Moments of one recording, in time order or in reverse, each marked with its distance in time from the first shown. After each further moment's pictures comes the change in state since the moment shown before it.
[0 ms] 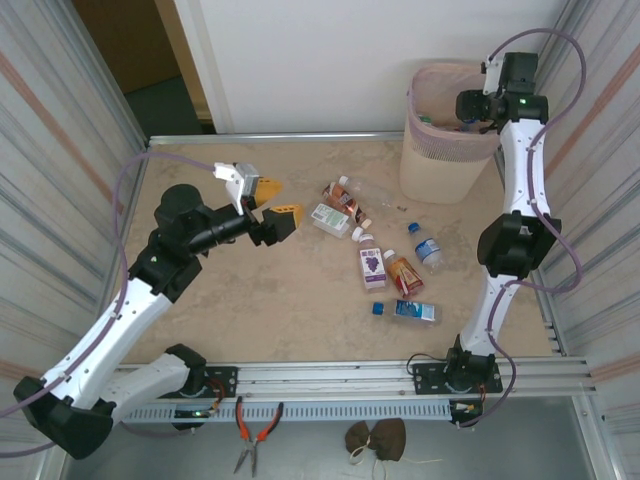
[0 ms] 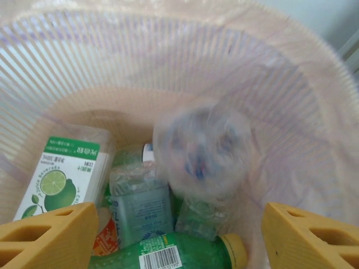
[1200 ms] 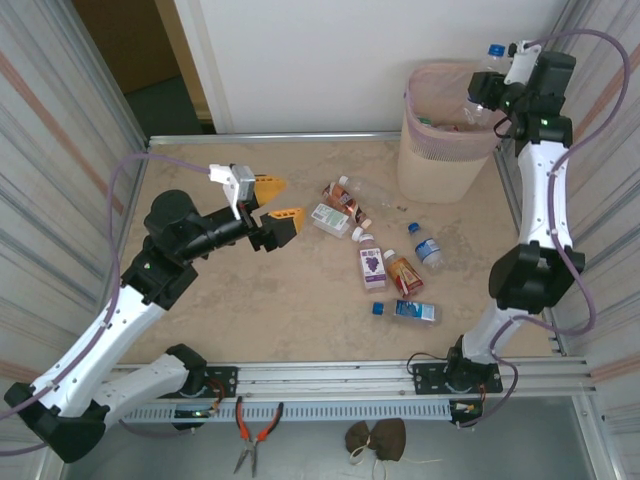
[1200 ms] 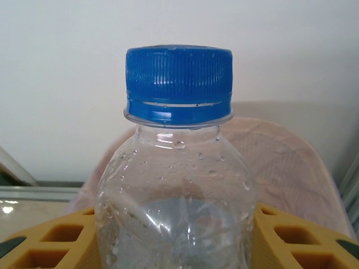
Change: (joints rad) left arm -0.072 -0.043 0.034 0.026 -0.020 -0.006; right arm -0.055 -0.291 -0.344 0.382 -0.286 0.179
